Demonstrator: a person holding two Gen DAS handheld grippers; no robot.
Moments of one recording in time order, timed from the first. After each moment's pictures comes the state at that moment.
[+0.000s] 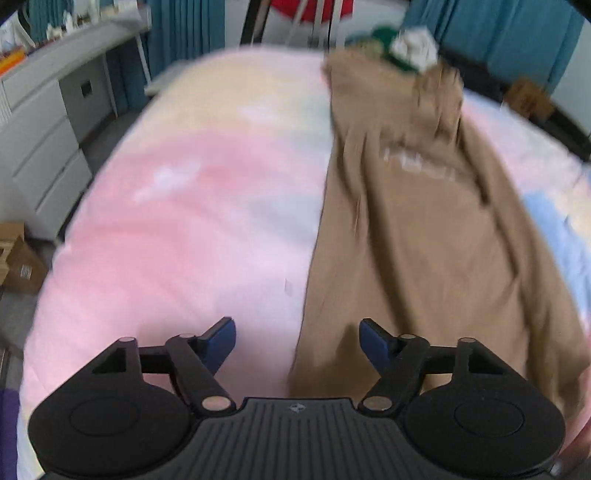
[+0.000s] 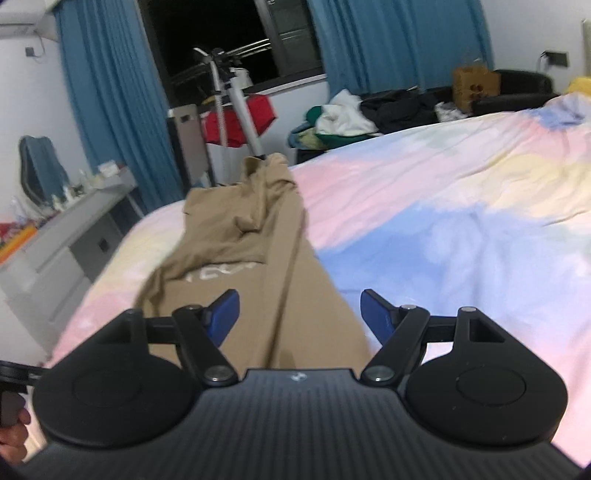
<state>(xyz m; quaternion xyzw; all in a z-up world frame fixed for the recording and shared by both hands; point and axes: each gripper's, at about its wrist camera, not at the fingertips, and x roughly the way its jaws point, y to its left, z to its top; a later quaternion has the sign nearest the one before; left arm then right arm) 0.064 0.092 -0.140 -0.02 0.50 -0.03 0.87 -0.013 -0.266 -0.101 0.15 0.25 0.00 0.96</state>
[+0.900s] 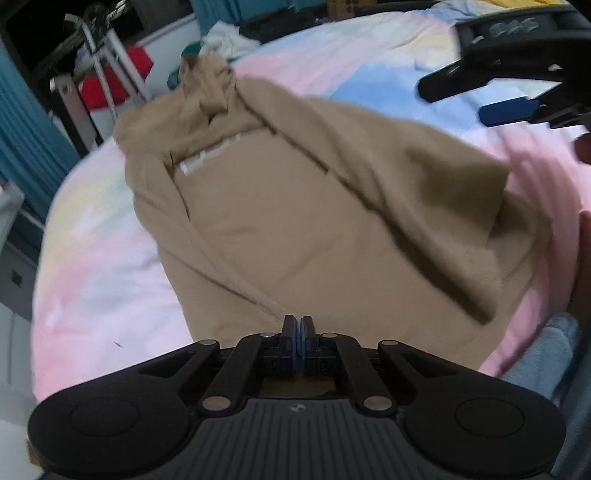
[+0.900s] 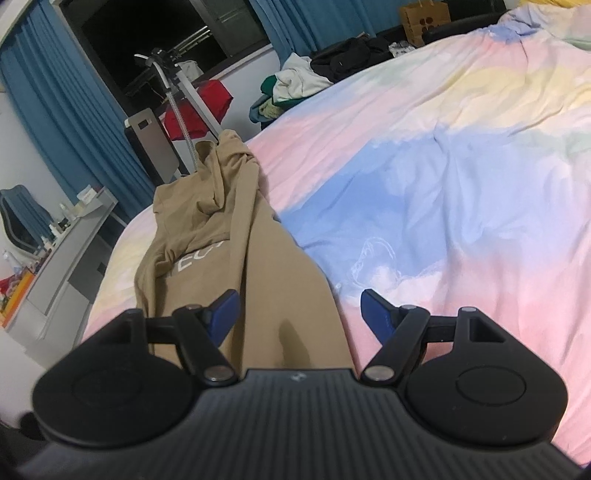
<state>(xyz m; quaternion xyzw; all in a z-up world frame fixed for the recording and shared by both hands) -0.010 -0.030 -0.136 0.24 0.42 -0.20 0.85 -0.006 -0.301 -0.134 0.27 0.31 -0.02 0.91</state>
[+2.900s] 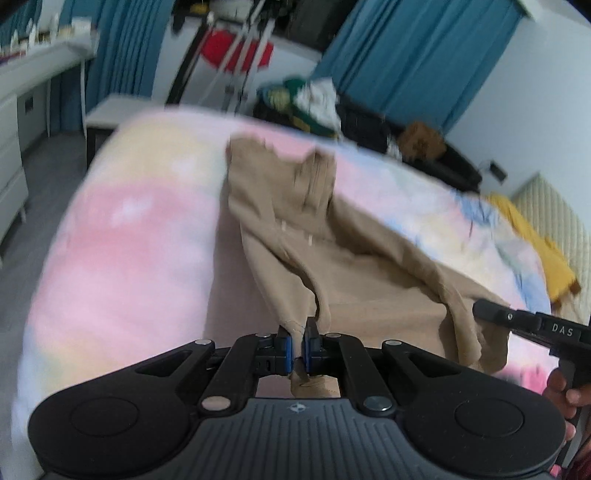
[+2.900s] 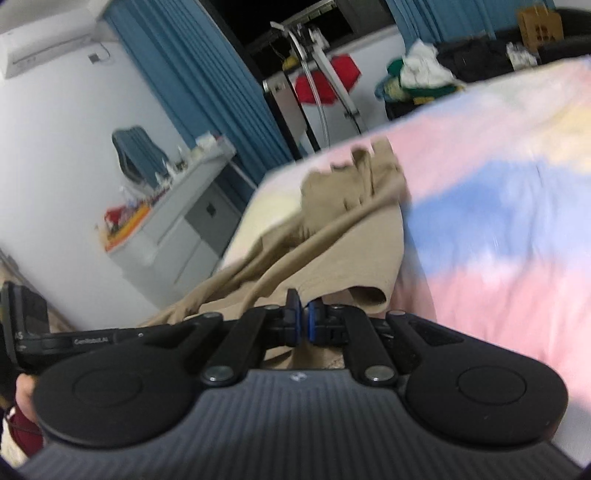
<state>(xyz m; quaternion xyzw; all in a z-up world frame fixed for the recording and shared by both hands) -0.133 0.141 0.020 -0.11 0.43 -0.19 0.88 -0.121 -0.259 -0.029 0.23 0.32 0.18 0.90</state>
